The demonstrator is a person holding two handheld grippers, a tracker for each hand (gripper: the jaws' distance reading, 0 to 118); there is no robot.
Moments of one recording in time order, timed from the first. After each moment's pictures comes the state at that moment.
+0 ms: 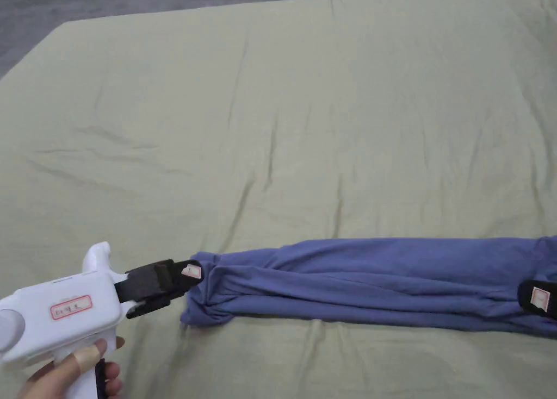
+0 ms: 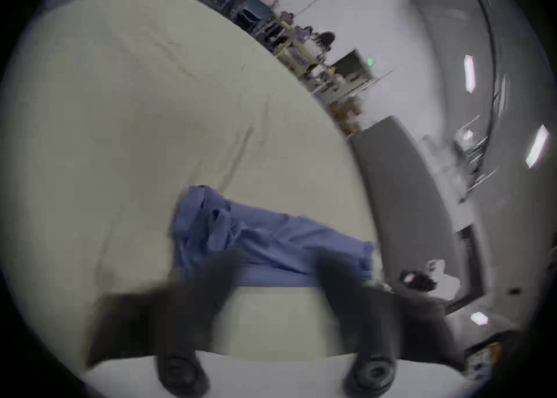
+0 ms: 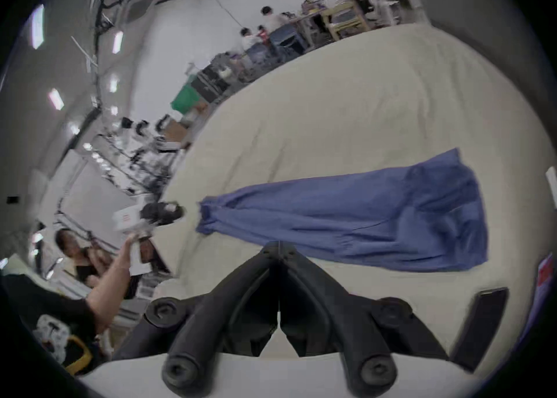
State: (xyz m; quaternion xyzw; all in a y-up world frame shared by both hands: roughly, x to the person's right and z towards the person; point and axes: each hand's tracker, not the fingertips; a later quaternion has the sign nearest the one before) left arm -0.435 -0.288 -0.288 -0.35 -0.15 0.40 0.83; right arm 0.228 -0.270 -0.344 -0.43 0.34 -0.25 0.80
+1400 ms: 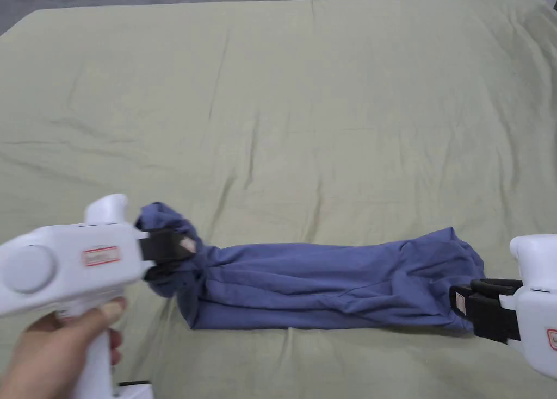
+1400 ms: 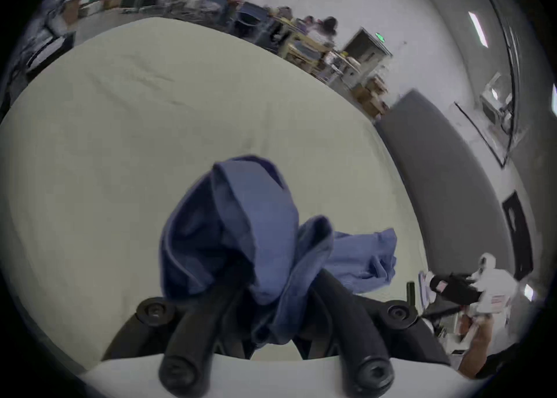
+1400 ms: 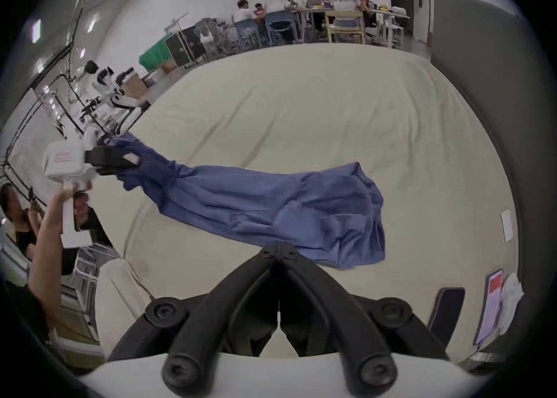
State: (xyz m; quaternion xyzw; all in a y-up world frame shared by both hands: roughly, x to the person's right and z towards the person) left arm -0.355 -0.234 -0.330 -0.42 -0.08 0.24 0.87; right arm 0.085 -0.212 -0.301 -0.45 0.21 0.00 0.87
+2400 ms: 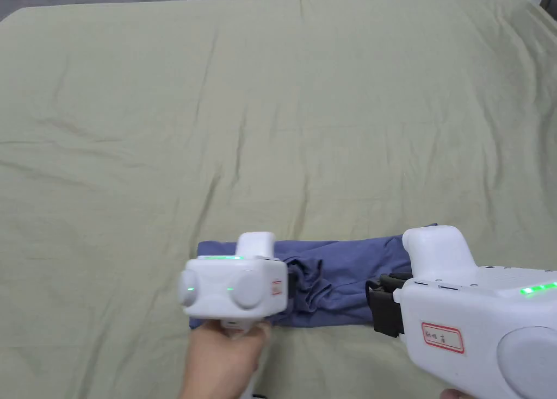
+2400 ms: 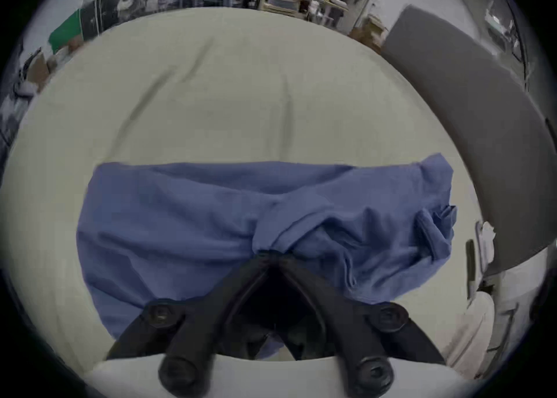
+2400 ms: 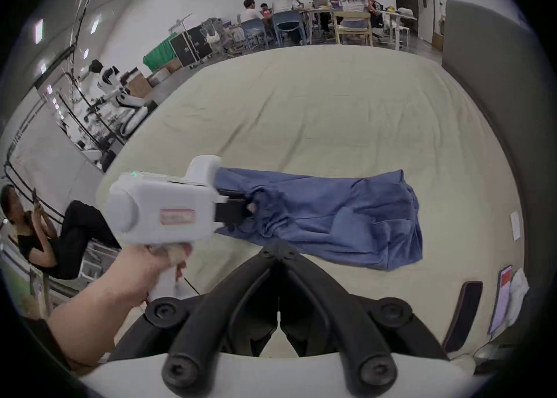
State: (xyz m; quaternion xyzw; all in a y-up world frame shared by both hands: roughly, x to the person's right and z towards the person) left arm -0.165 -0.334 -0.365 -0.50 -0.06 0.07 0.86; right arm 0.023 -0.204 -0.293 -0.46 0.22 0.01 0.86
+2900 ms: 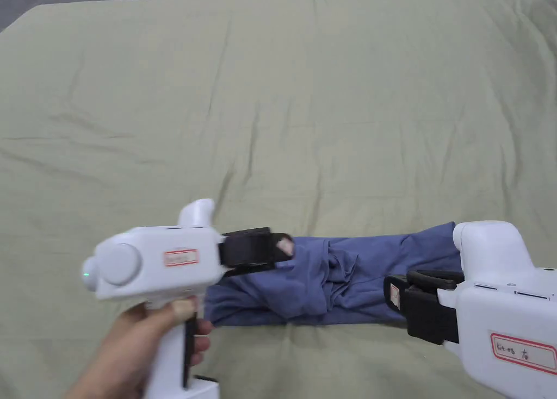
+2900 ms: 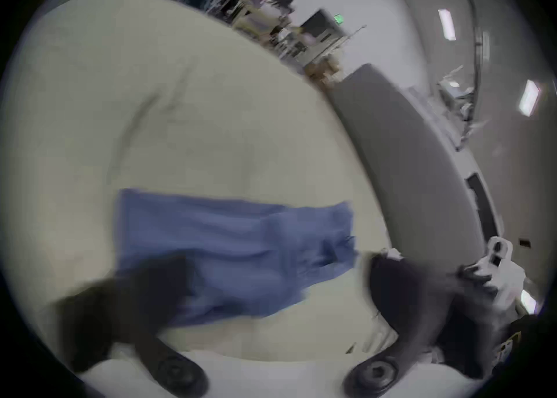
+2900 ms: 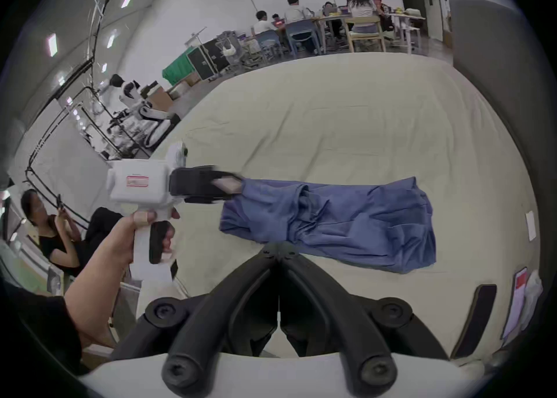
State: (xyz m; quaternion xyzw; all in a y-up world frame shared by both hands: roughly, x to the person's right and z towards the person) left arm -0.327 -0.291 -0.351 -0.44 -0.20 0.27 0.83; right arm 0.049 -0.187 -0.285 -0.43 0.29 -0.06 0.85
